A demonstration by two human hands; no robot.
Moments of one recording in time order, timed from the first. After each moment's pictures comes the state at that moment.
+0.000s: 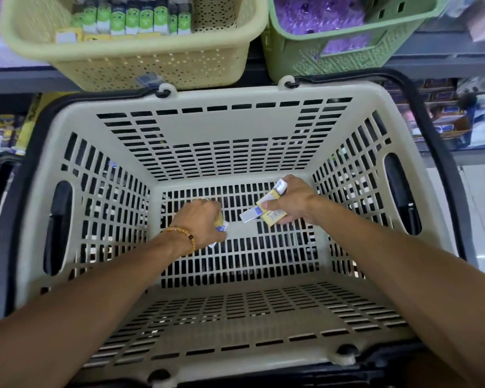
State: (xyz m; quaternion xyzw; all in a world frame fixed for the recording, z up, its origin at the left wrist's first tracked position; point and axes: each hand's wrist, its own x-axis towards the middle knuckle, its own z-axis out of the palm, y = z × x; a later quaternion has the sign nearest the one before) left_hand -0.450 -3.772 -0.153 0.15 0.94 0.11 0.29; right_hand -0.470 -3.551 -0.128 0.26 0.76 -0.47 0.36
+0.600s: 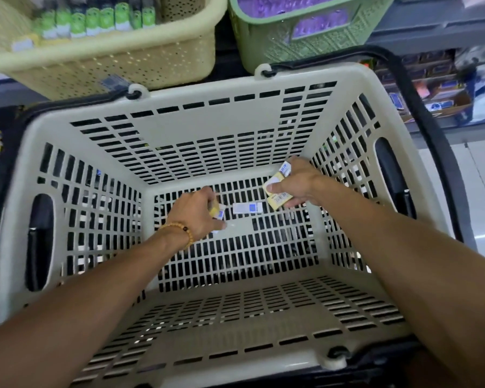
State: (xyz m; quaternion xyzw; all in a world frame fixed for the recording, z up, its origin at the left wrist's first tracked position) left_hand -0.462 -3.755 -0.151 0.07 0.94 0.16 0.28; right_hand -0.486 -3.525 -0.126 0.28 0.75 -0.48 0.35
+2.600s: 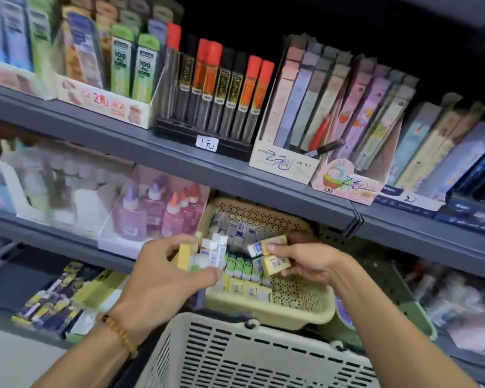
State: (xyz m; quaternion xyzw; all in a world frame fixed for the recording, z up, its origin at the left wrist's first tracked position) left_hand -0.533 -3.897 0.091 -0.09 0.73 0.68 -0.10; right_hand -0.660 -3.662 0.102 0.01 0.78 -0.56 0.29
